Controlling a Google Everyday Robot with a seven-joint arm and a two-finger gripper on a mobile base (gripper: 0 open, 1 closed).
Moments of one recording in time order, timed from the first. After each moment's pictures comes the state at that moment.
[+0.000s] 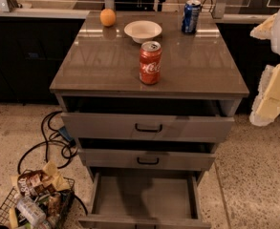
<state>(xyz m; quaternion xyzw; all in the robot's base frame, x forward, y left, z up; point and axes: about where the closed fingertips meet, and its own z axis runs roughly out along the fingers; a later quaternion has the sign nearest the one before) 0.438 -0.213 0.988 -0.60 0.78 -0.05 0.18</state>
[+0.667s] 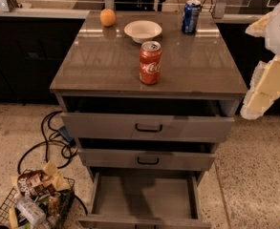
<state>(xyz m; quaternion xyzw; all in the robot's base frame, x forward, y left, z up) 0.454 -0.211 0.985 -0.59 0.78 -0.04 0.20</state>
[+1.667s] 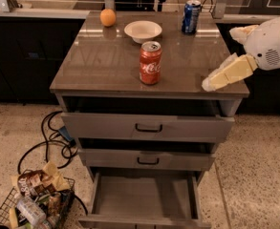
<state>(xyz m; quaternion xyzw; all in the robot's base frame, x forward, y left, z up) 0.558 -0.192 0.949 -0.47 0.76 0.14 0.43</state>
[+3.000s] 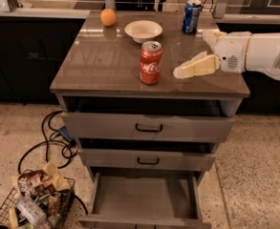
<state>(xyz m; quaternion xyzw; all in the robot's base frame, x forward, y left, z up) 0.625 -0.143 0.930 -0.41 0.69 0.25 0.55</state>
